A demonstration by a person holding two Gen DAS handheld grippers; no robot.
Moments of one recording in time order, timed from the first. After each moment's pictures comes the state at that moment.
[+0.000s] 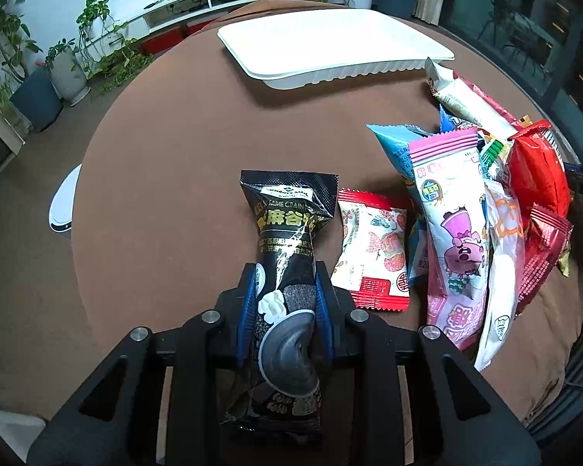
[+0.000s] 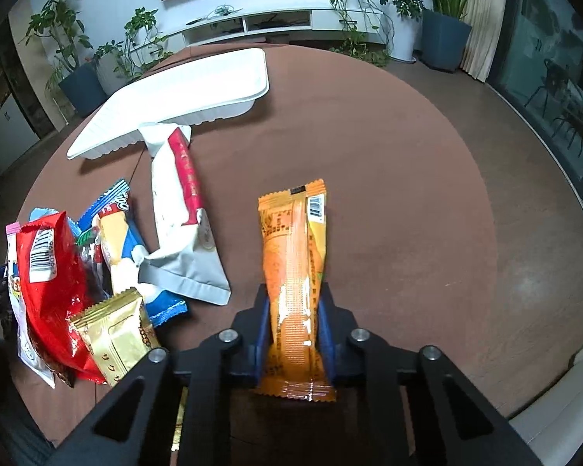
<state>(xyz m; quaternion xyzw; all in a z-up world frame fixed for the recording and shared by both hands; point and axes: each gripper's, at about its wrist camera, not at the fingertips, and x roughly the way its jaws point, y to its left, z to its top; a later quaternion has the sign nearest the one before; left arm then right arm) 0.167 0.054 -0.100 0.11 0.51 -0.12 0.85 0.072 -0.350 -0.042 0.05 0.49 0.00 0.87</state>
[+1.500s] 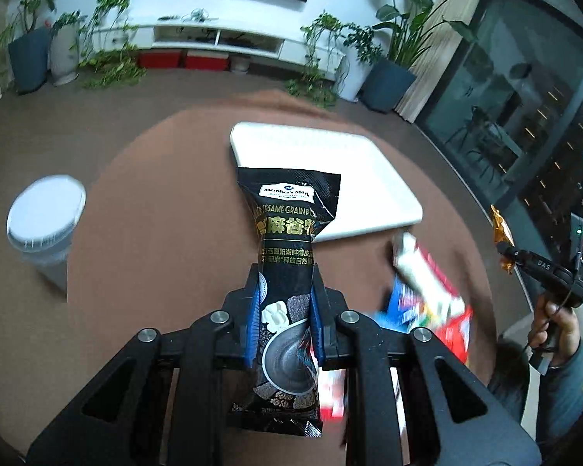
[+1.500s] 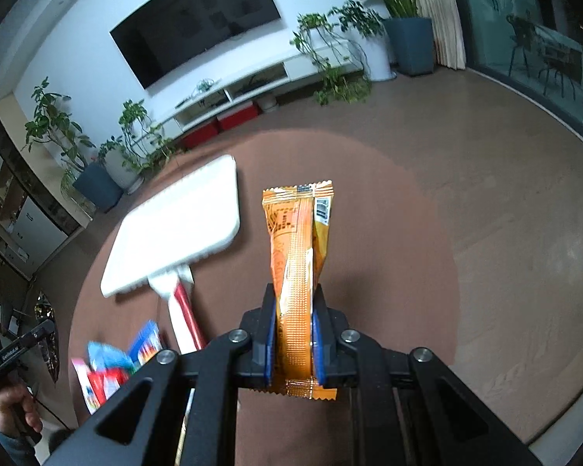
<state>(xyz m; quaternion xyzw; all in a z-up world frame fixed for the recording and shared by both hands) 0.231 0.106 0.002 -0.08 0.42 -0.18 0.88 0.119 -0.427 0.032 0.20 0.39 0.02 0.90</state>
